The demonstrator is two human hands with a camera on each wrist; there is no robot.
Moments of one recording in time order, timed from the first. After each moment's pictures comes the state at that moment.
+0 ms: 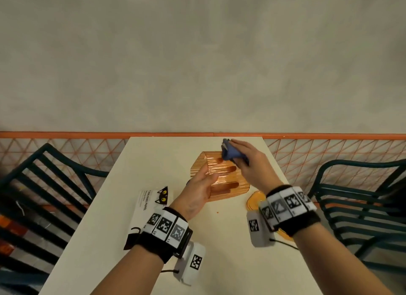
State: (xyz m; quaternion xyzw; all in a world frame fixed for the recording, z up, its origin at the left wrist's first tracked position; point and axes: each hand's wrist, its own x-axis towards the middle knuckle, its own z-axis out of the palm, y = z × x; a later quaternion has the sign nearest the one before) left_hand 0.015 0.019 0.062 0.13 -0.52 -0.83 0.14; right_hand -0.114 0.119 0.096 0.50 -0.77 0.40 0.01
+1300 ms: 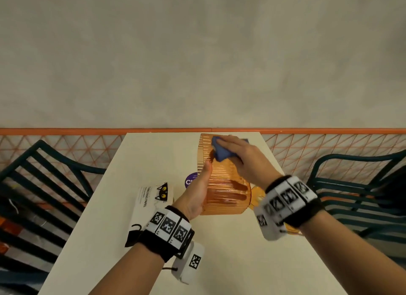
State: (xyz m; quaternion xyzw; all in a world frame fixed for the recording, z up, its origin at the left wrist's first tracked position) left_hand 0.017 0.016 0.054 0.22 -0.52 -0.82 0.08; right_hand -0.101 0.112 0.105 0.57 -0.77 0.28 0.06
